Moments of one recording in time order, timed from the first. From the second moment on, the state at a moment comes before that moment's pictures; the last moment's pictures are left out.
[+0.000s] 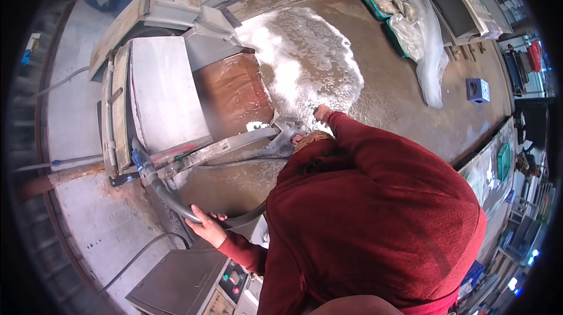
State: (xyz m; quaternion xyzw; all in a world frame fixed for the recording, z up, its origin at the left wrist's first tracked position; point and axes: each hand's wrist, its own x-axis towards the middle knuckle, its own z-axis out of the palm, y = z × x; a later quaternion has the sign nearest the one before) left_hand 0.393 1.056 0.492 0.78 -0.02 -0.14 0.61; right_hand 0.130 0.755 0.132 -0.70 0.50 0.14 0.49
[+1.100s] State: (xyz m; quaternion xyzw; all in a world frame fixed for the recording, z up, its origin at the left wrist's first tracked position) left_hand 0.391 1.049 0.506 0.84 0.01 -0.11 0.53; right_hand 0.157 0.747 0.141 -0.50 0.52 0.20 0.66
